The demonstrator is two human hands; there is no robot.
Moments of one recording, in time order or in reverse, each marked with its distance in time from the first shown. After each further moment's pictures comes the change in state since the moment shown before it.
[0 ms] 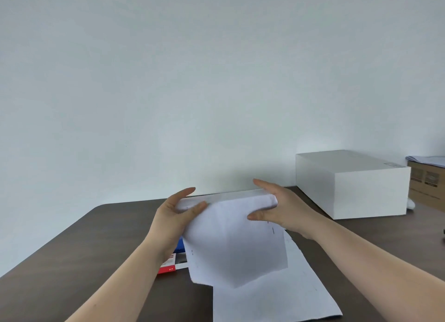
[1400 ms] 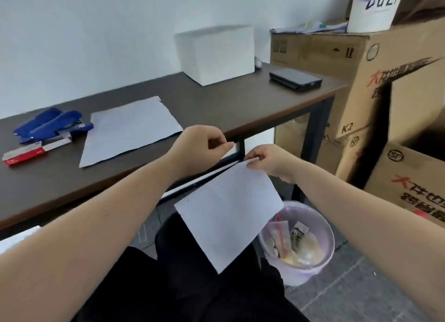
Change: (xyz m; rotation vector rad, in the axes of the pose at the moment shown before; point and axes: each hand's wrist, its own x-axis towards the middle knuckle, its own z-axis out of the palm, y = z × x) left_hand -0.209 -0.052 0.232 0.826 -0.638 0.500; right_hand -0.283 0.183 -0.048 -0.081 0.156 0.513
